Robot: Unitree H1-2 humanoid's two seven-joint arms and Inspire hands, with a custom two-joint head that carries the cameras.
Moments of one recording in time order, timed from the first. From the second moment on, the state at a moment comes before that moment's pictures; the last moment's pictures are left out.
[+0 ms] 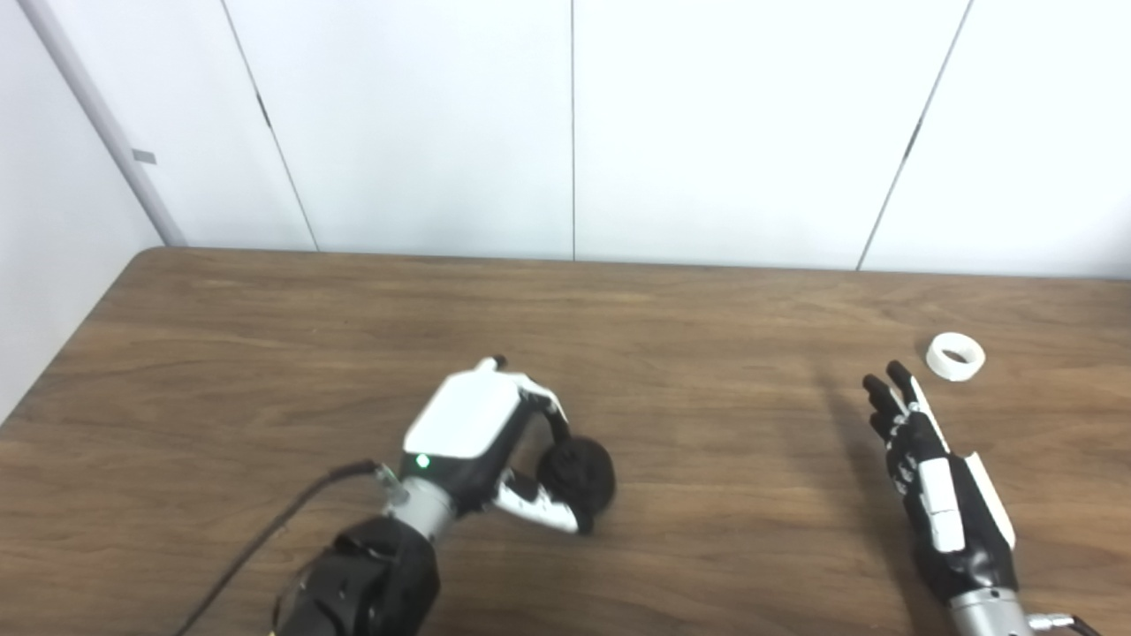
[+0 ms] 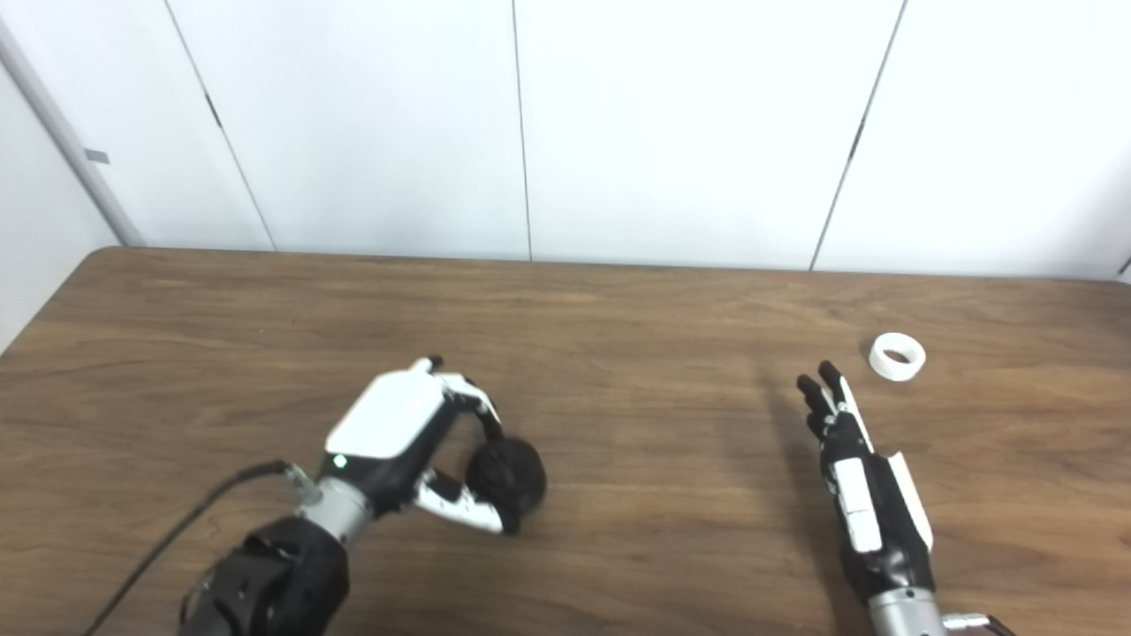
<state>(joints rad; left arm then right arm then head) -0.10 0.26 -0.38 -0.43 0.99 0.32 -0.37 0.06 -0.13 -0.06 -0.09 0.06 -0.11 0.14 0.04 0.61</state>
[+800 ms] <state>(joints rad) -0.03 0.18 -0.42 -0.35 1.10 0.23 -0.29 0.07 -0.08 -0.03 -0.13 0.03 -0.04 0.11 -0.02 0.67</state>
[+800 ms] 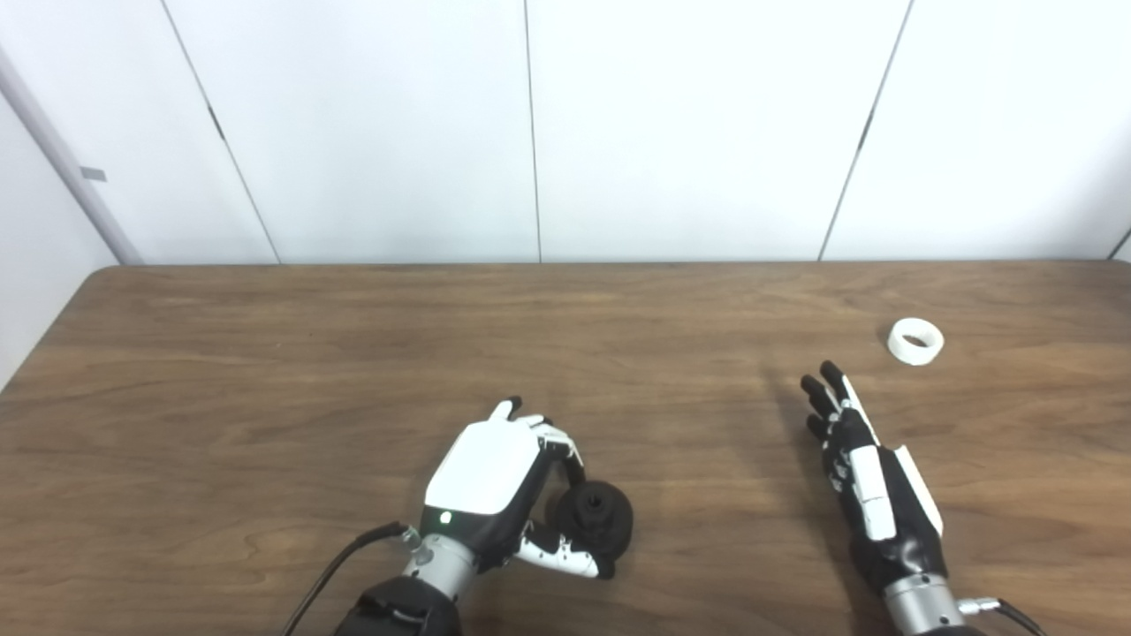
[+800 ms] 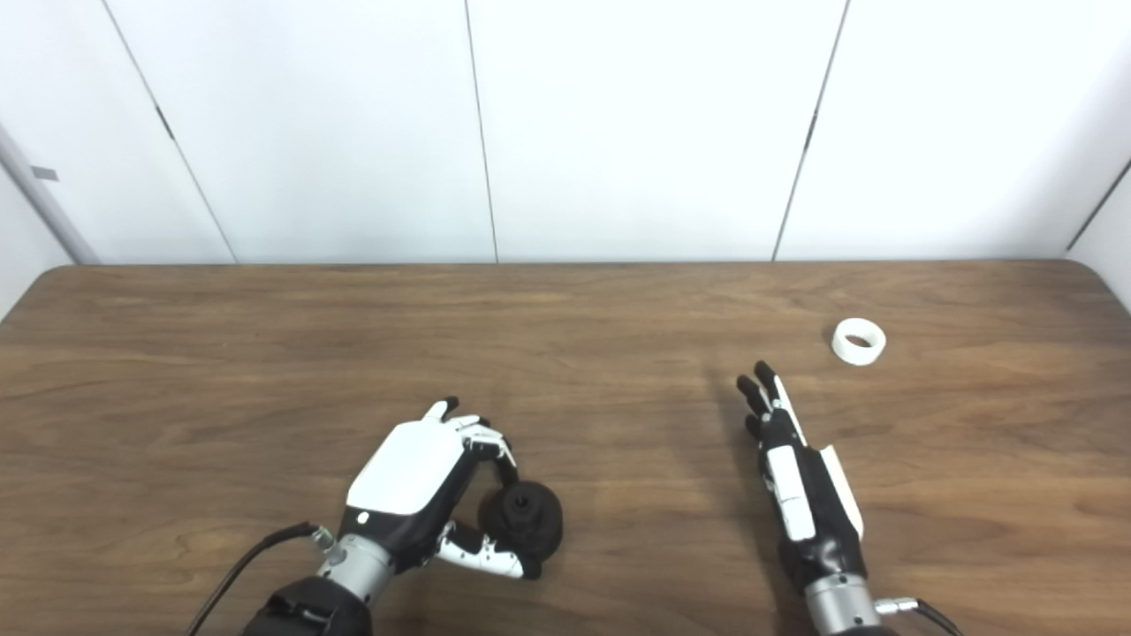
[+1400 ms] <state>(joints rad) -0.02 0.17 -0.42 -0.35 1.13 0.22 -0.29 0.08 -0.06 -0.02 -0.16 0.02 0.00 0.09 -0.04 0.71</state>
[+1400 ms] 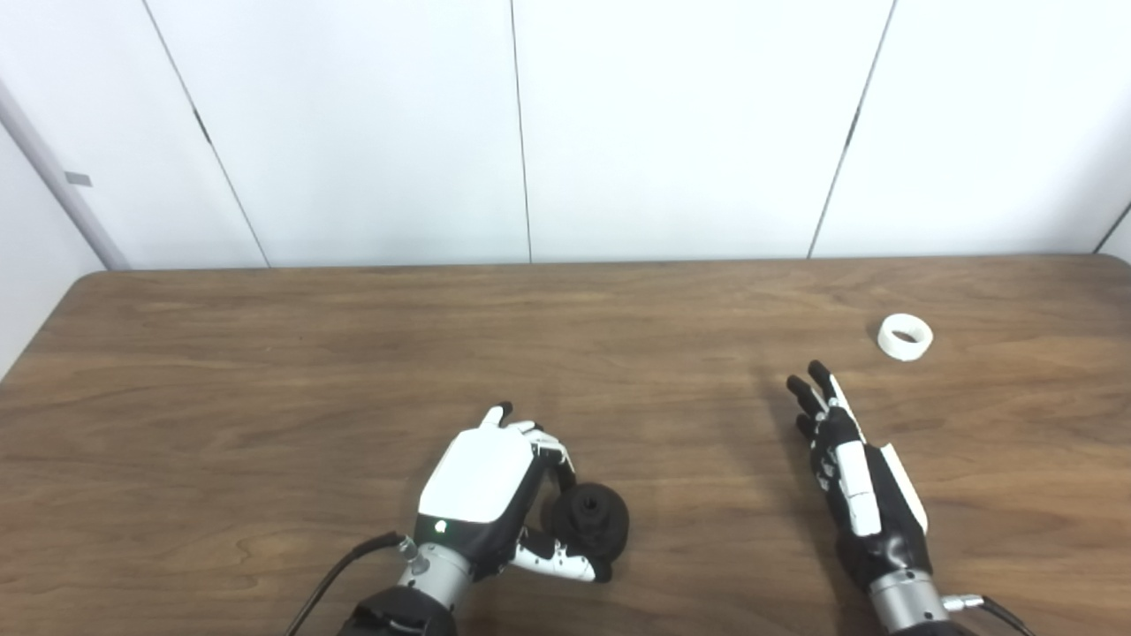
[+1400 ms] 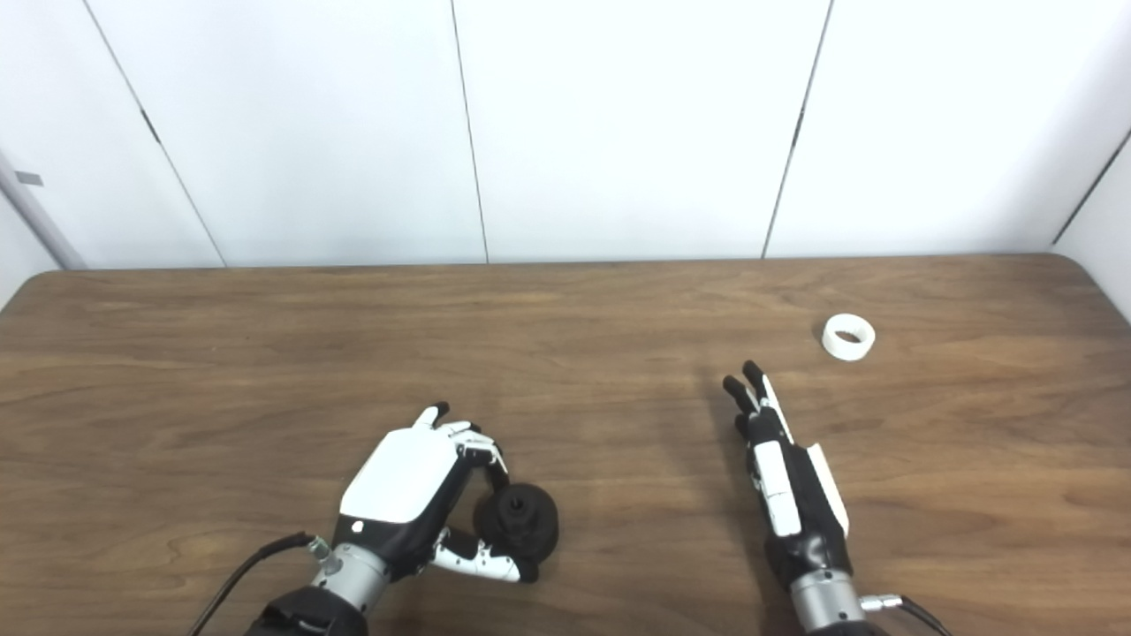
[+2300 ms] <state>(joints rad) -0.02 0.17 -0.42 -0.35 1.14 0.22 -0.33 0.05 -0.12 -0.10 -0.32 0.03 0.20 0.05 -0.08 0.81</state>
